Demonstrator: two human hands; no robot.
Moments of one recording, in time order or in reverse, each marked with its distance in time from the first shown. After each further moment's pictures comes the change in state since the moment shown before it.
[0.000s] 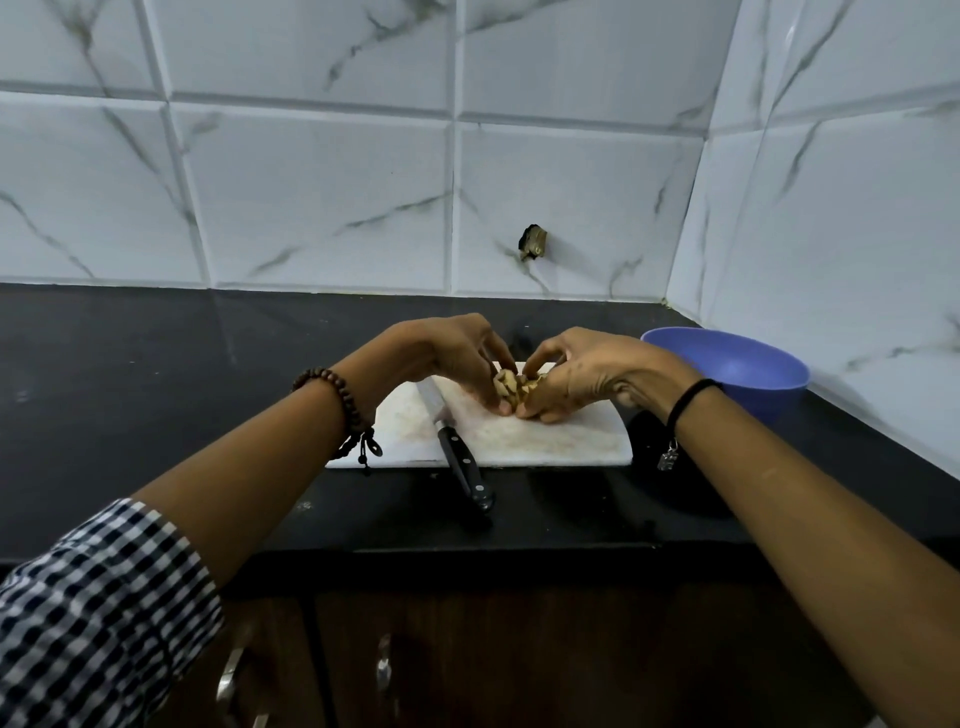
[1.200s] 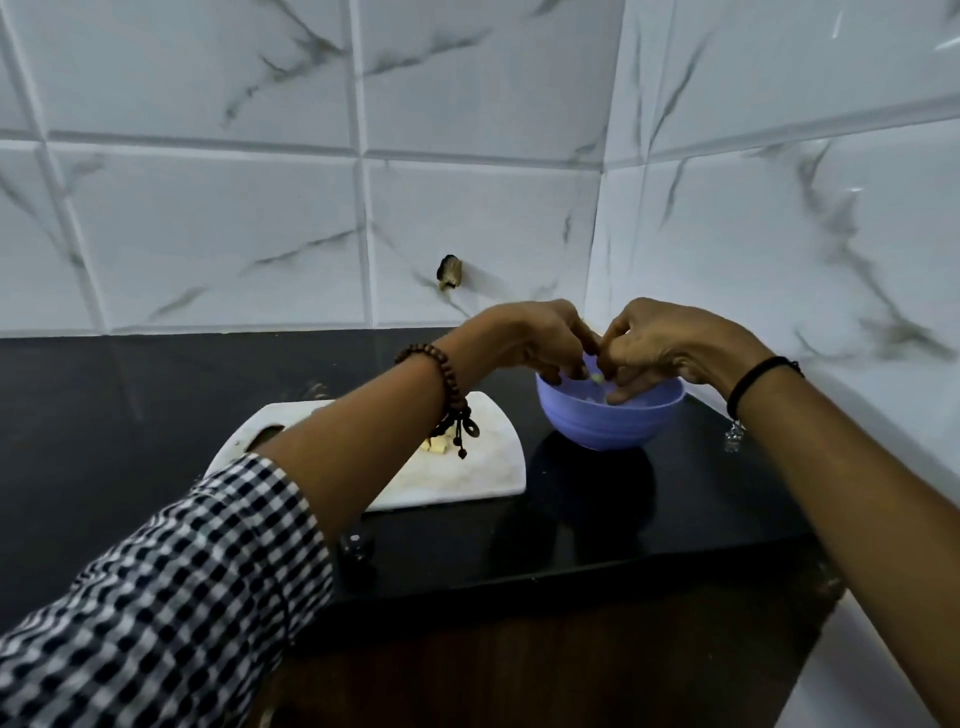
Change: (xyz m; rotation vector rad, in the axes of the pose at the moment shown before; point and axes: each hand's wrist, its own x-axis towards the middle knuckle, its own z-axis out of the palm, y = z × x) left_hand 0.085 0.157 0.044 -0.068 -0.058 0.198; right_hand -0.064 0.039 -0.122 -0.058 0.362 0.159
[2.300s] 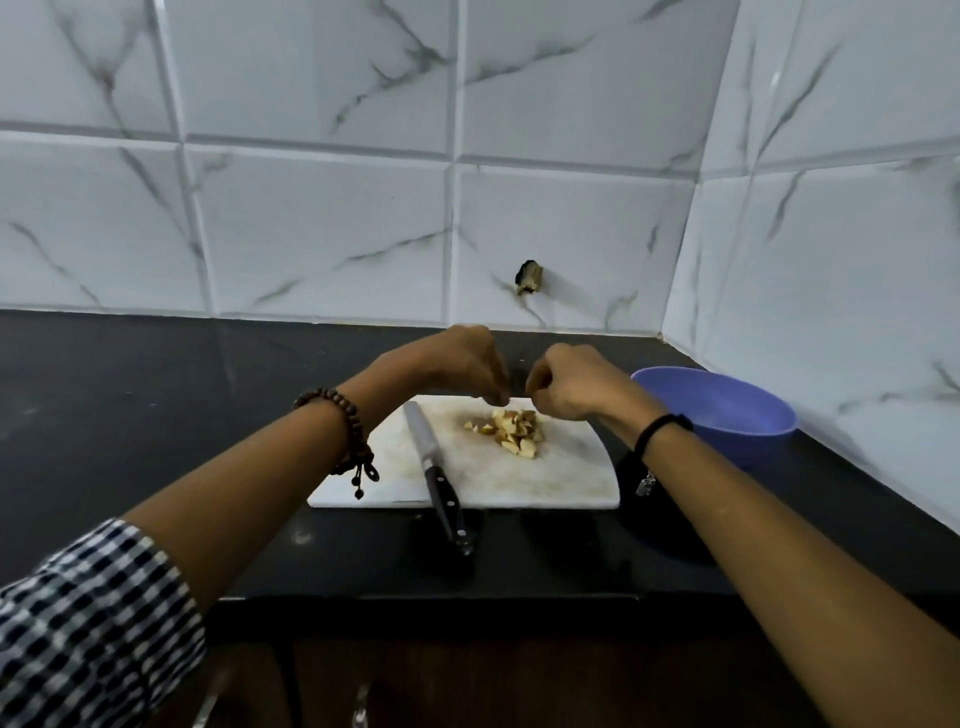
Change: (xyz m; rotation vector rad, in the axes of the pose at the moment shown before) left_hand -0.106 -0.114 -0.060 0.344 0.207 -0.044; right_hand 0.029 -0.060 0.127 -0.442 -0.026 -0.418
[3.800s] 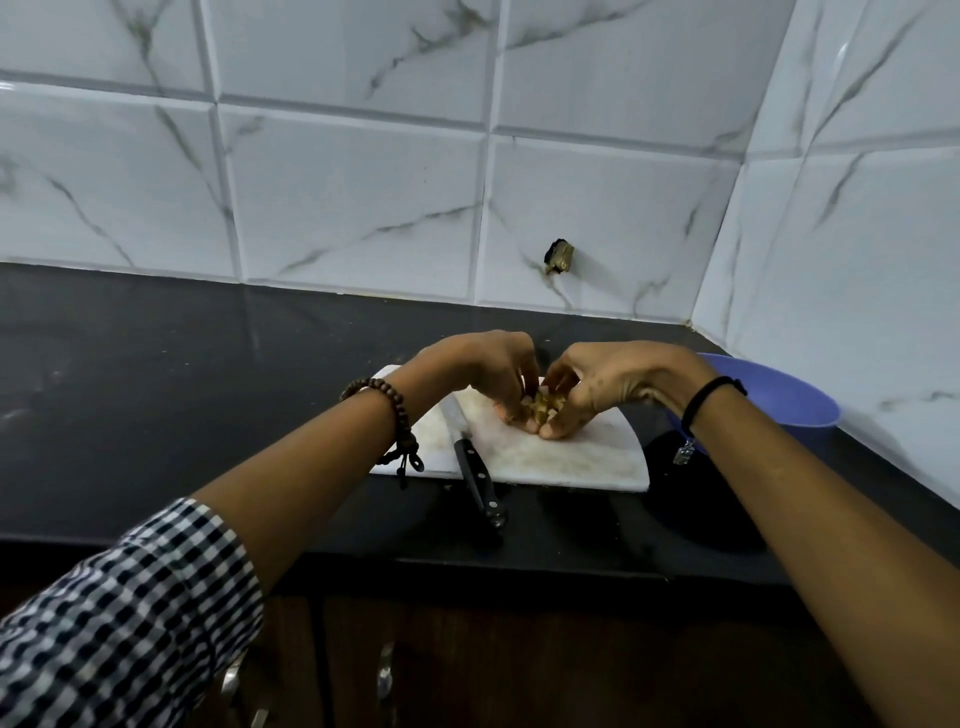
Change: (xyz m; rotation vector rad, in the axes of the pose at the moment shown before) left_hand 0.002 -0.005 0.020 0.003 -0.177 -0.087; right_hand 0.003 -0.001 -0.007 0.152 -0.442 -0.060
